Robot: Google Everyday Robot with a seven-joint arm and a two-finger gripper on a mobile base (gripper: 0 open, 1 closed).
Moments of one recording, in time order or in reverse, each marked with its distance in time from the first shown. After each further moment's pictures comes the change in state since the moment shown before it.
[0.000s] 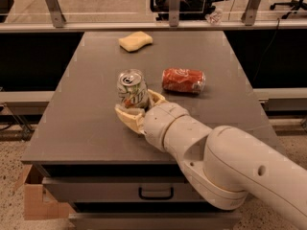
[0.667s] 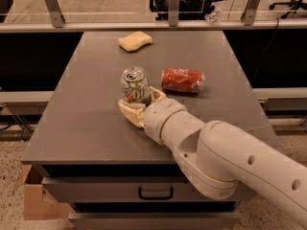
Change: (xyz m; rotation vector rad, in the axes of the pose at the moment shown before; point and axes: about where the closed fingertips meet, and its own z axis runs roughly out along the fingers) arm 0.010 -0.019 0.019 0.051 0.012 0.030
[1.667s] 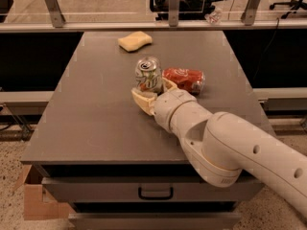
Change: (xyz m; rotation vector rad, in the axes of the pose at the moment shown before) arm -0.004 -0.047 0.007 0.095 -0.017 -0.005
